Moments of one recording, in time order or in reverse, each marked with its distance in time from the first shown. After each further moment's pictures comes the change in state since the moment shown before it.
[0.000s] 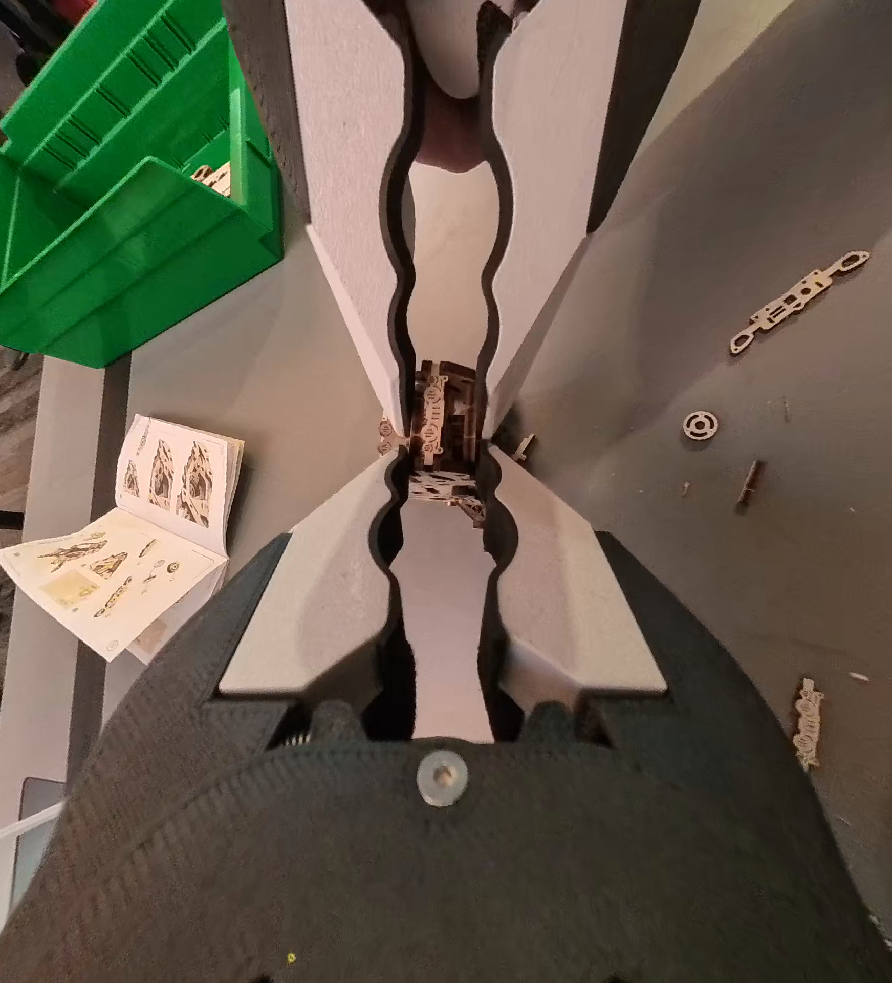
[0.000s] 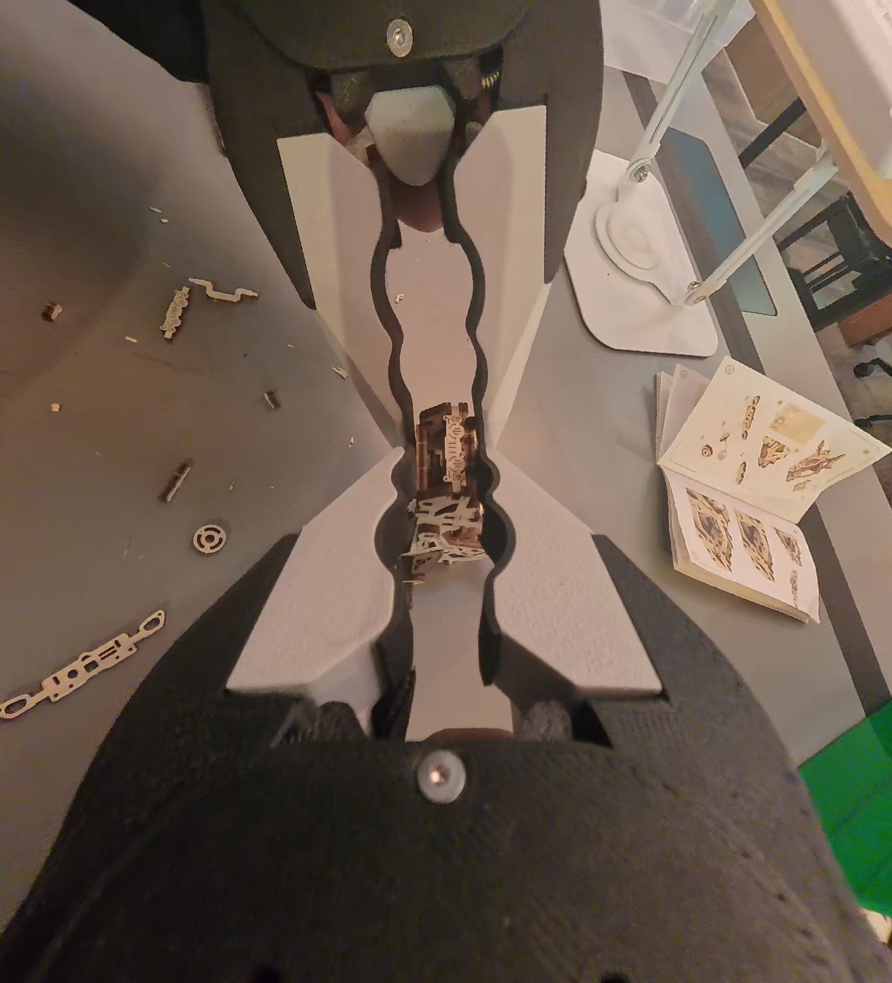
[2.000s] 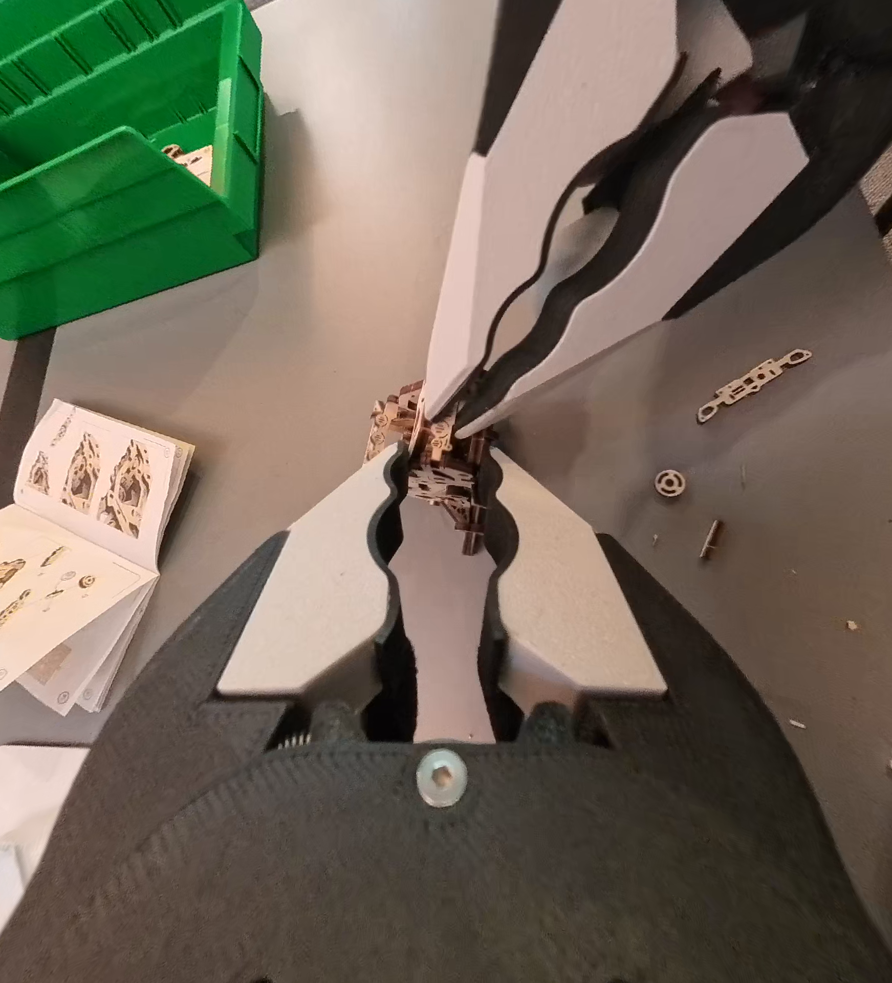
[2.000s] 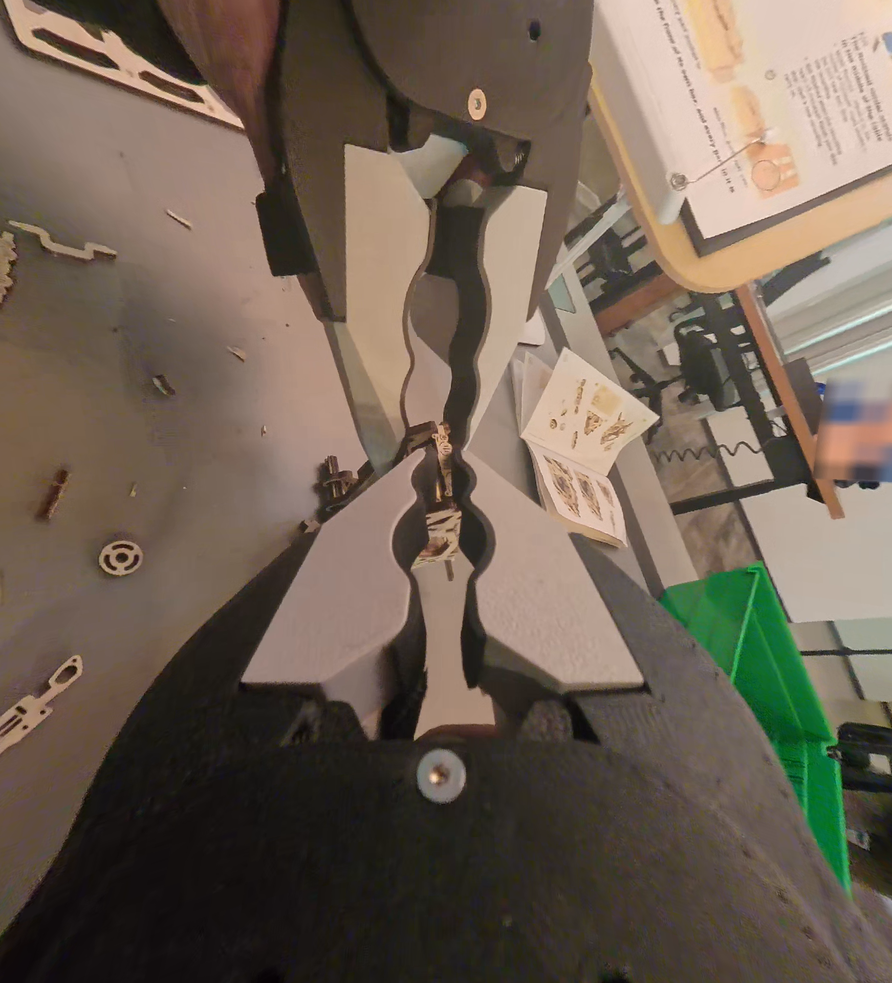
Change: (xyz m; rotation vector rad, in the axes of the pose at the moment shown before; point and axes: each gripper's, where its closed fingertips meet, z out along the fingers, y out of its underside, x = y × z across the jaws) left arm -0.001 -0.011 0.009 0.049 0.091 -0.166; right arm 0.009 -0.001 -0.016 -0.046 0.402 -0.141
